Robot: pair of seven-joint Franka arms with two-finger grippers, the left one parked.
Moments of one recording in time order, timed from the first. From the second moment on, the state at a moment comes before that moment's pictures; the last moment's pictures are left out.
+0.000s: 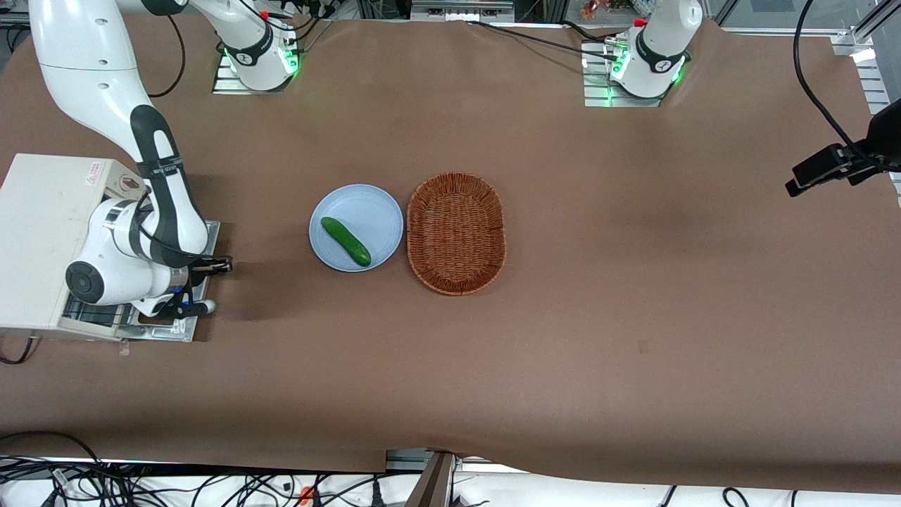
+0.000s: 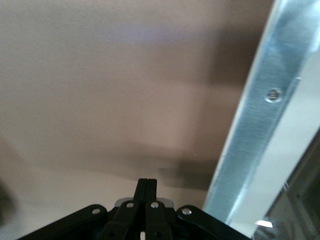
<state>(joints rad) 0.13 0.69 -0.19 -1.66 0.24 1.96 -0.27</state>
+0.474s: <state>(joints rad) 0.16 0.62 -0.20 -1.46 0.23 1.64 -0.25</state>
